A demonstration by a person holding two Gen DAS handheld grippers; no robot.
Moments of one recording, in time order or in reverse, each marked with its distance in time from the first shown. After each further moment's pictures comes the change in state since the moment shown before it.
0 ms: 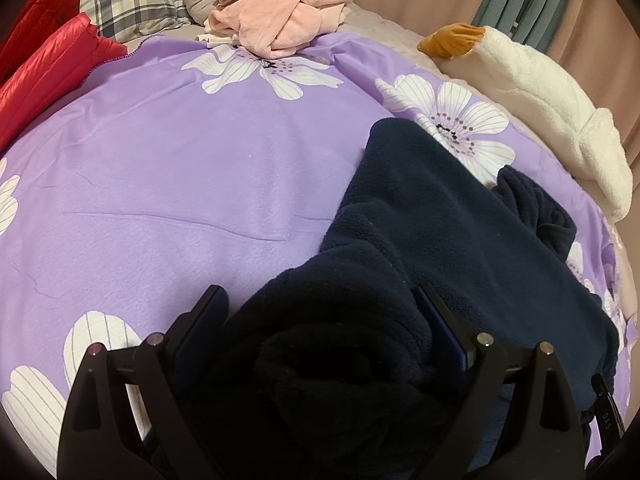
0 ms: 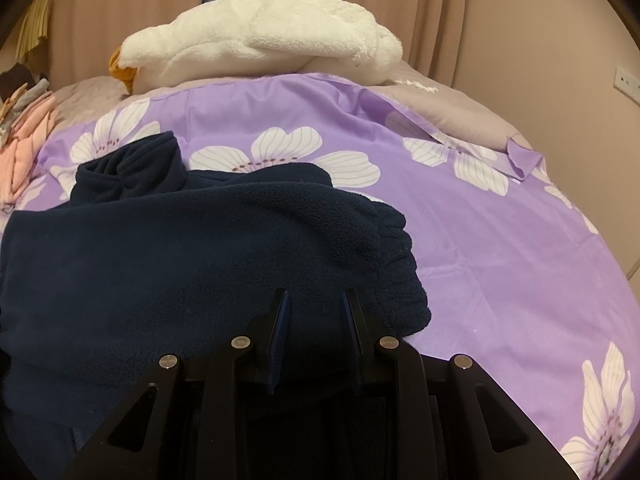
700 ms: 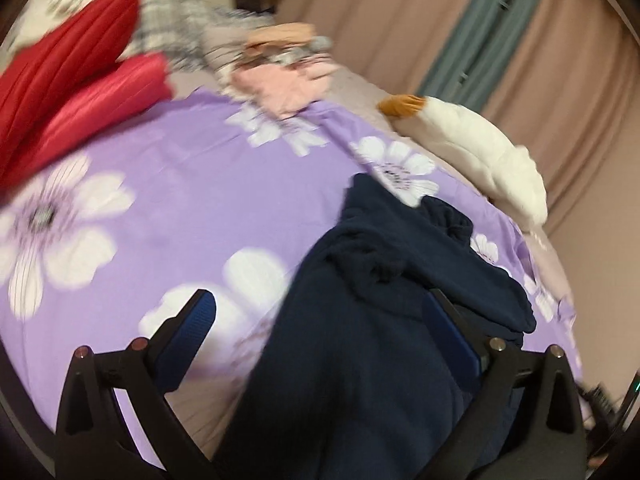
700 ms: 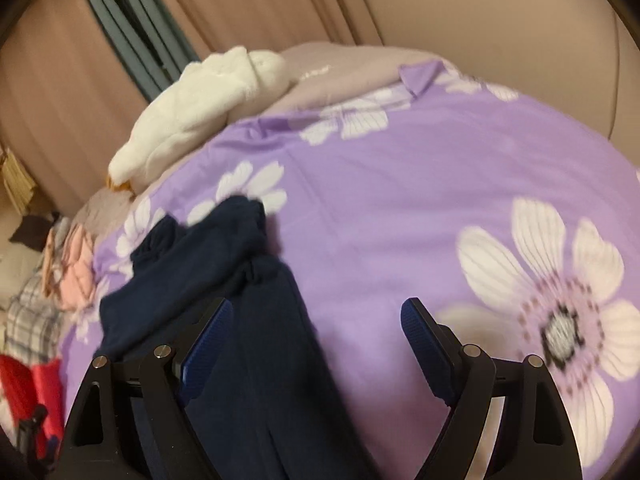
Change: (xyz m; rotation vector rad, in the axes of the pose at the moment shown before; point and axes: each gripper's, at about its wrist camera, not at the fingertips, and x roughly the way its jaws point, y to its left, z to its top) left arm -0.188 0.090 -0.061 -0.045 -0.123 -0.176; right arm -0.127 -0.155 -0.069 0.424 0.080 0.201
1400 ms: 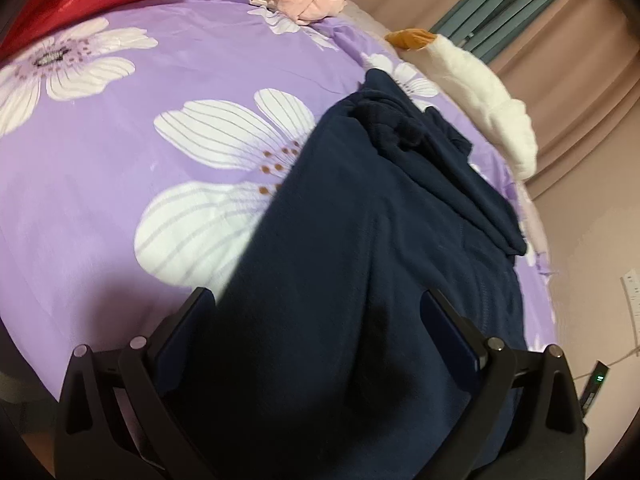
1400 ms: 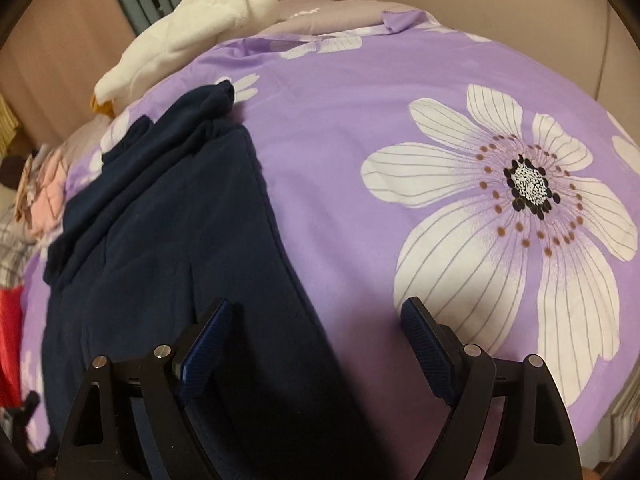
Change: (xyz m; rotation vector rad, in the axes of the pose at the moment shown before) left arm 0.004 0.034 -0.098 -0.071 0.225 -0.120; right arm 0.009 -0.009 -0.091 -0.098 0.087 -0.125
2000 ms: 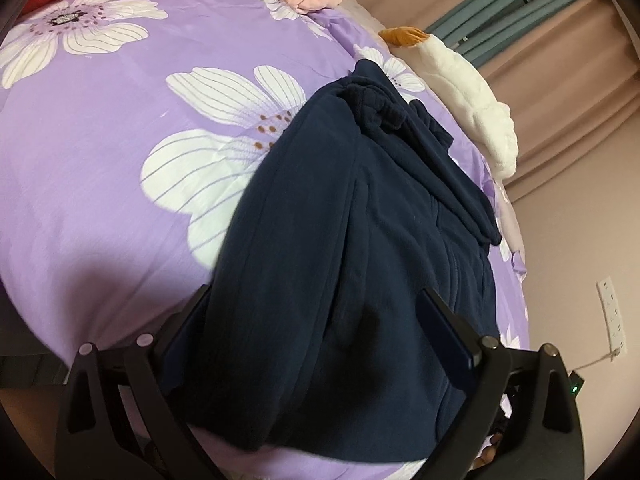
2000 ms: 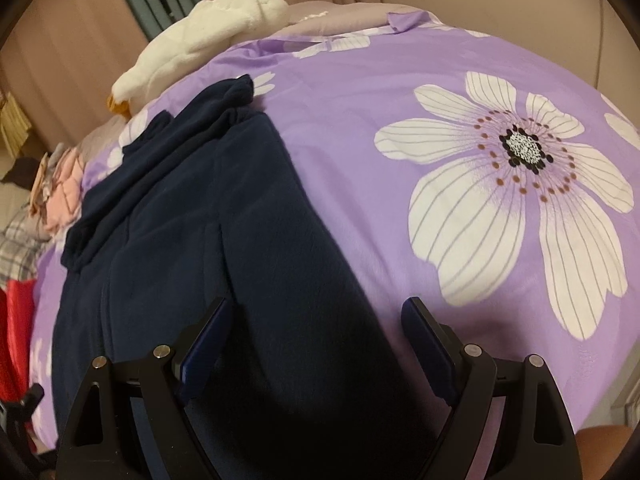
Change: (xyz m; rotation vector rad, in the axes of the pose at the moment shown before) left arm -0.021 0.001 -0.024 -0.052 0.035 -0.071; right arm -0.019 0.003 -0.036 0.039 -0.015 0.082
